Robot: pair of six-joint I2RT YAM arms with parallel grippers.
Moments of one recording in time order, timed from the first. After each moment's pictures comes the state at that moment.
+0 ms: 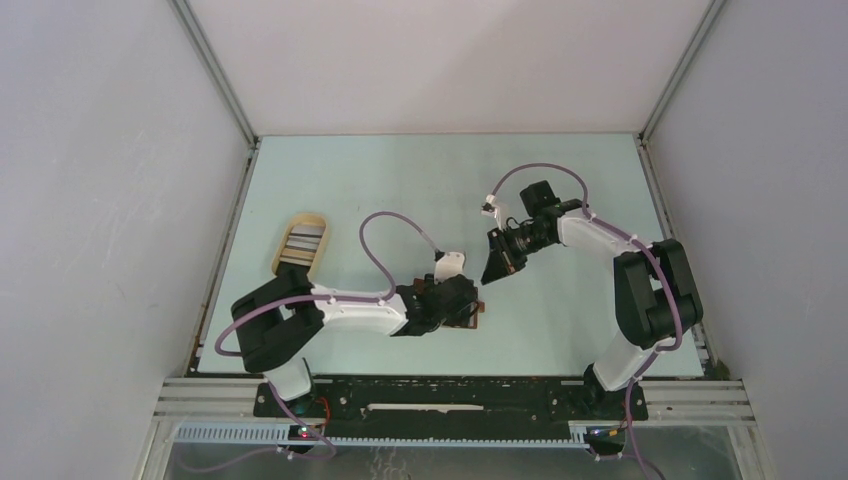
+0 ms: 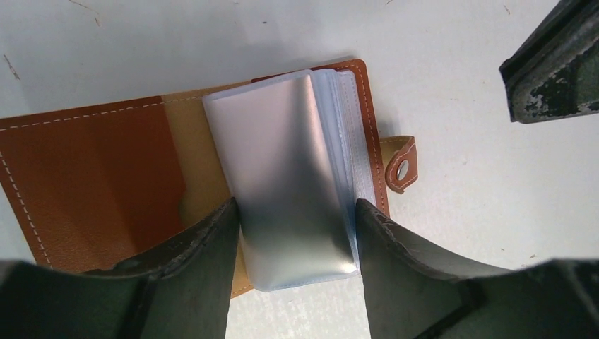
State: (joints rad) left arm -1.13 1.68 0.87 -0.12 -0.42 -0.81; right arm 0.34 1.69 1.09 -0.66 -0.89 -0.20
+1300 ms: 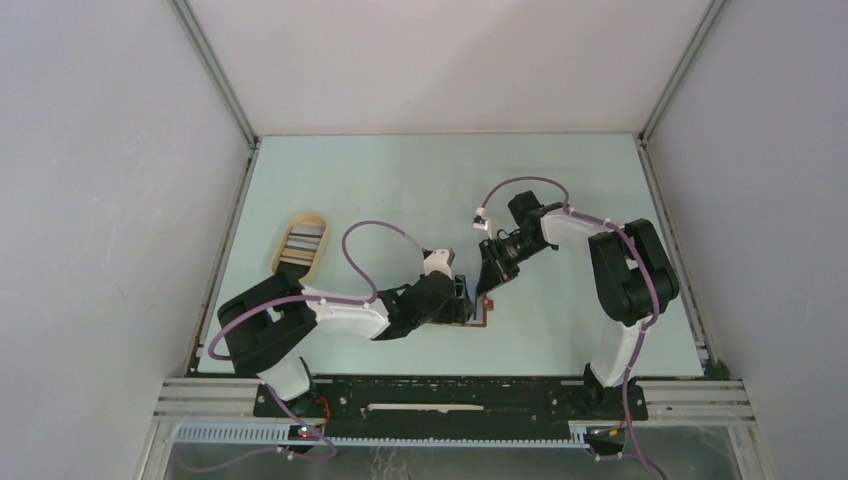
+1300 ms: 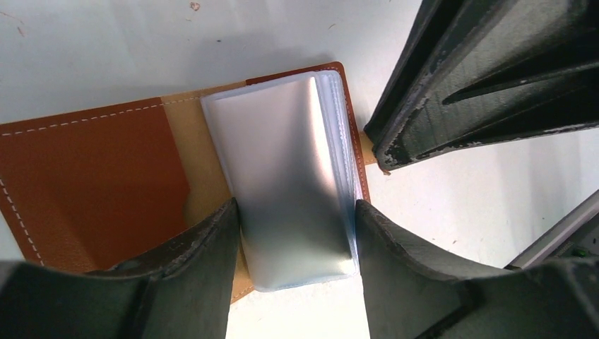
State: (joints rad) left arm -1.06 1.61 0.67 0.24 -0.23 -0.84; right arm 0.36 1.84 1.11 -0.67 -0.93 -0.20
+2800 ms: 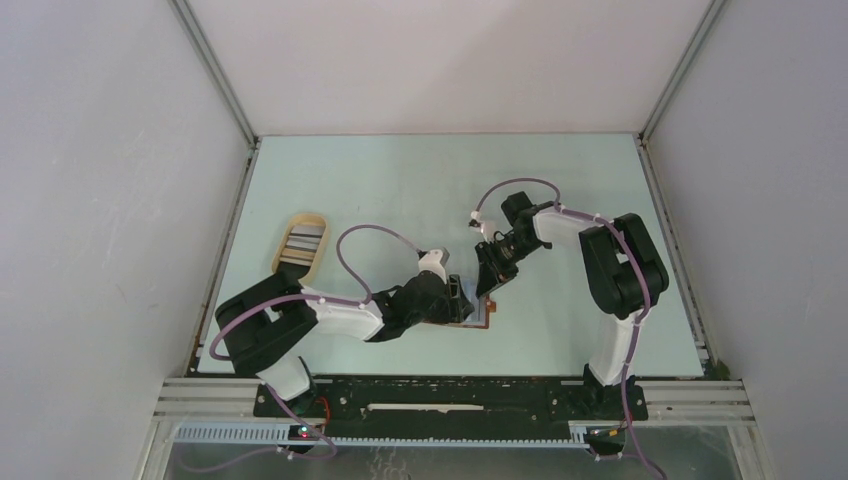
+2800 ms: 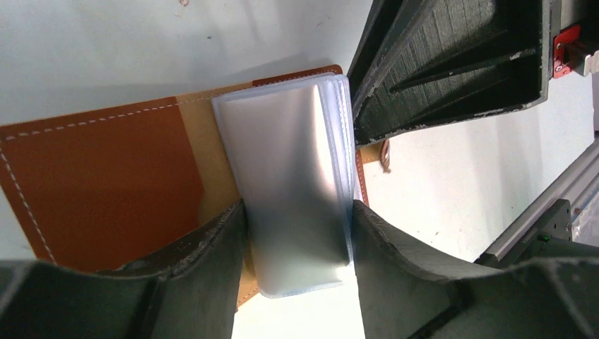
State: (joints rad) left arm -1.03 1.61 0.60 0.38 -0.15 -0.85; right arm 0.39 1.91 1.15 -0.69 -0.82 -0.18
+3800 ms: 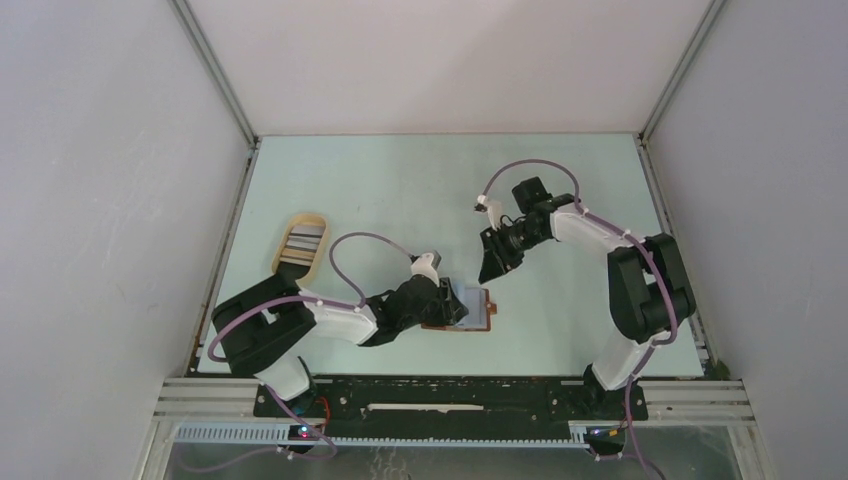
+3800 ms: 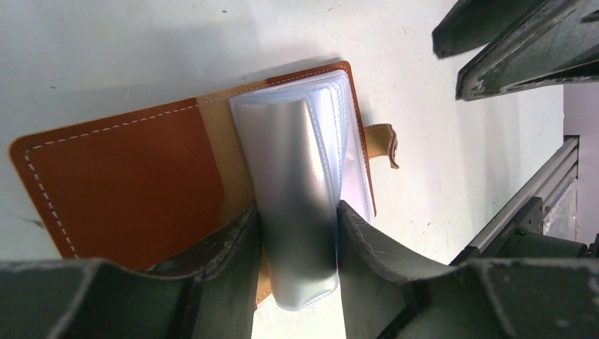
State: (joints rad) left arm -1.02 1.59 0.54 0.44 -0.12 -0.92; right arm 0.36 1.72 1.15 -0.70 -0.79 -0.26
